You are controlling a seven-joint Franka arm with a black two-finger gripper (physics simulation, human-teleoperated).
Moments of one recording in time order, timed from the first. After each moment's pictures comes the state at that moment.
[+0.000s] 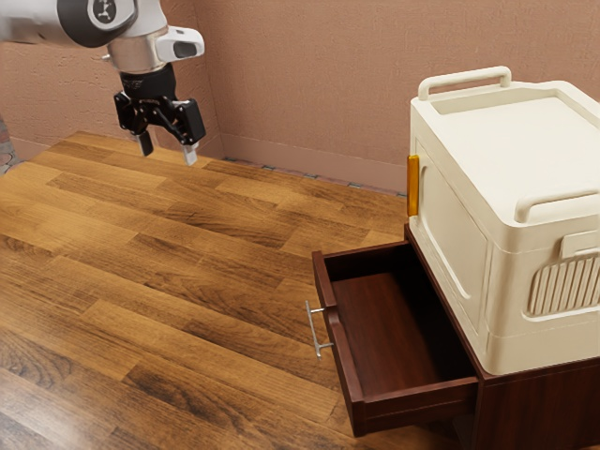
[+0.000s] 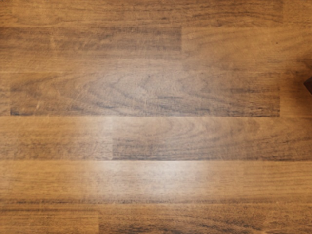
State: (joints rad) arm 0.00 0.00 0.00 -1.57 0.00 1.56 0.00
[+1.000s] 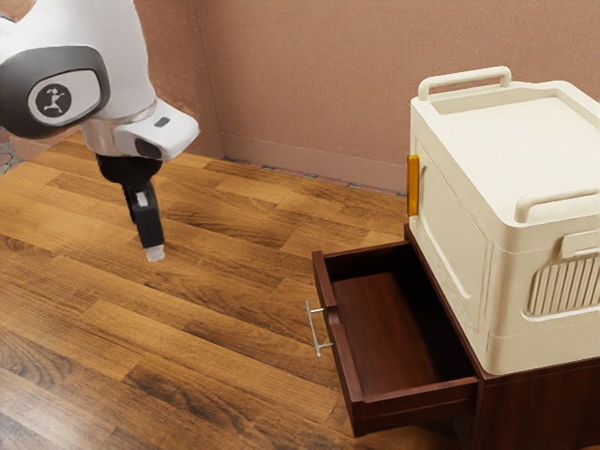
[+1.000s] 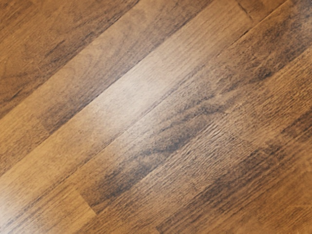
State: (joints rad) arm -0.08 -0.47 -0.16 -2.11 0.03 1.64 0.45
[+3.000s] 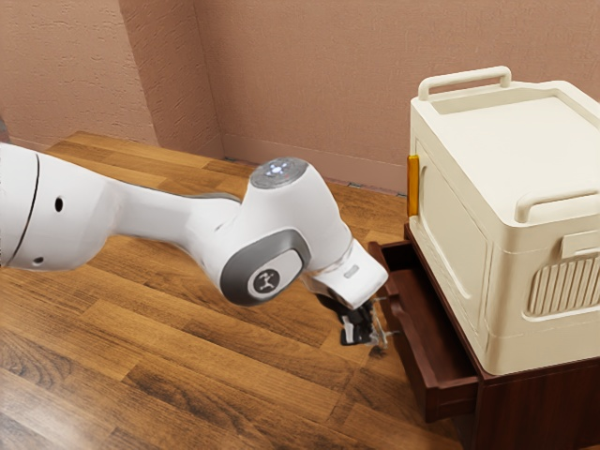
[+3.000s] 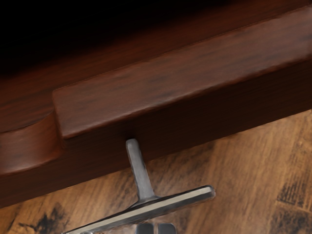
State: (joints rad) arm -0.38 0.11 -0.19 -2.13 -0.09 2.54 0.71
